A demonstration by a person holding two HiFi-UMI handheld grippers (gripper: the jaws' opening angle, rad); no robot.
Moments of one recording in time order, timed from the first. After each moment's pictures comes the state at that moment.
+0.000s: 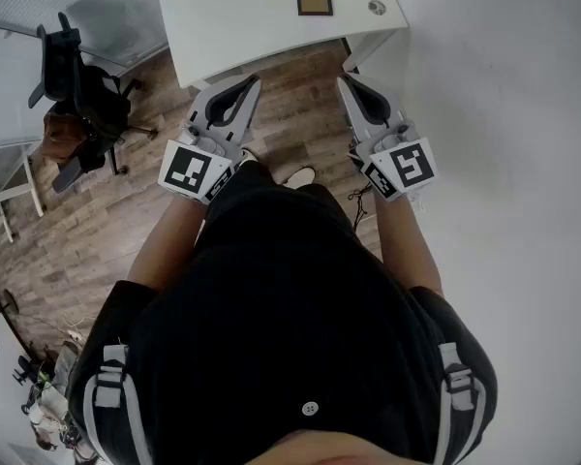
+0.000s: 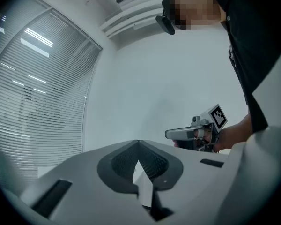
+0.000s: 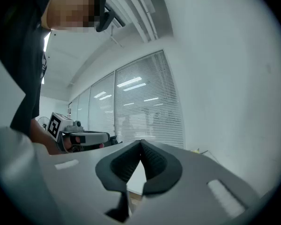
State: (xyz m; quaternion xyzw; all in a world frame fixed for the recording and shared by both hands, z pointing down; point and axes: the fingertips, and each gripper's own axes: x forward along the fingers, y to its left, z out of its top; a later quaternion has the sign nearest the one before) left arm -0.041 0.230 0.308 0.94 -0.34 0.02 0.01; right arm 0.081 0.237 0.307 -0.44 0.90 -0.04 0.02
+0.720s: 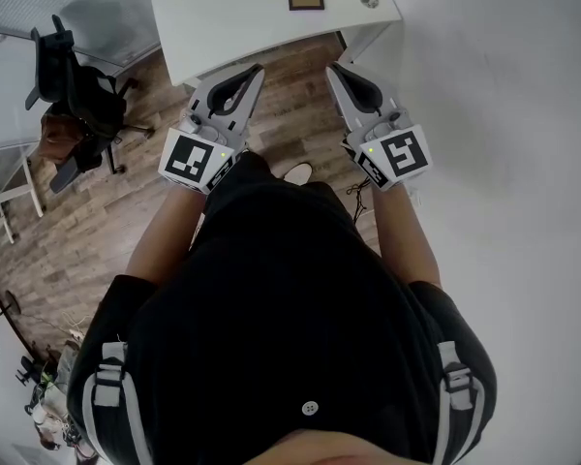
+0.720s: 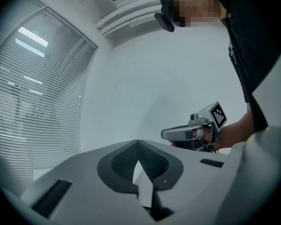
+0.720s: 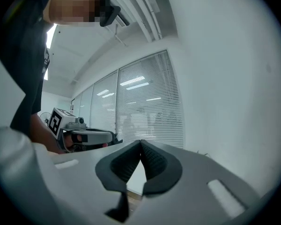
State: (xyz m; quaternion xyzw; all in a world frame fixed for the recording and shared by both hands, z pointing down) left arm -0.007 0.227 0.309 0.95 -0.32 0.03 0.00; right arm 0.090 0.234 0.307 -0.43 0.90 -0.02 0.00
